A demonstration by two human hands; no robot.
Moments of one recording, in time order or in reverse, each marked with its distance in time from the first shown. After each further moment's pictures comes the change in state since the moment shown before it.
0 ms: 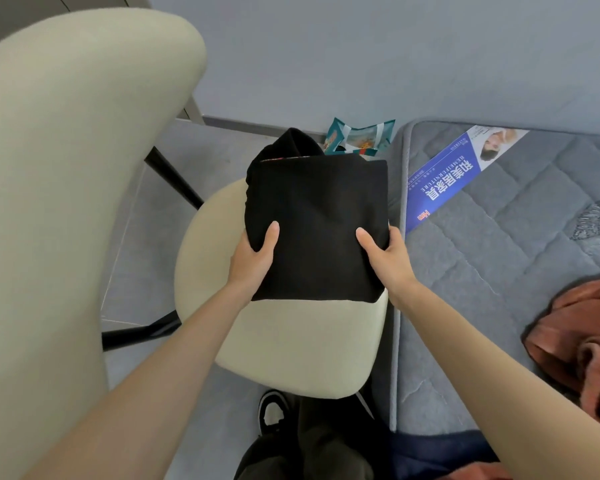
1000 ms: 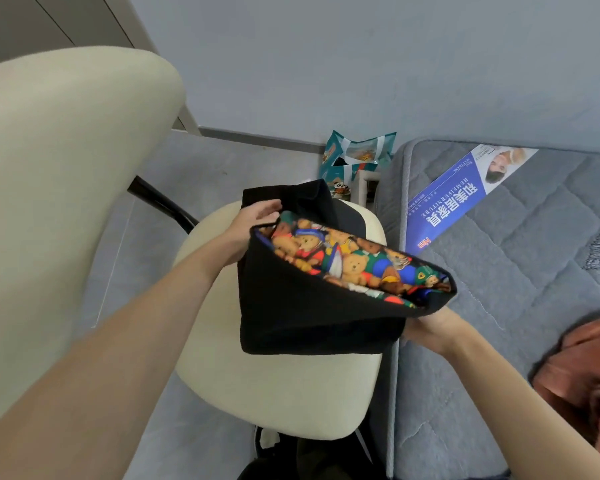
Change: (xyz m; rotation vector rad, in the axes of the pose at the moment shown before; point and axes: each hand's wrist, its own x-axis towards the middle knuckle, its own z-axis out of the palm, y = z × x) left_hand 0.073 0.094 -0.003 0.183 -0.395 0.125; right_hand 0.009 -0.013 -0.054 0.411 -0.535 0.223
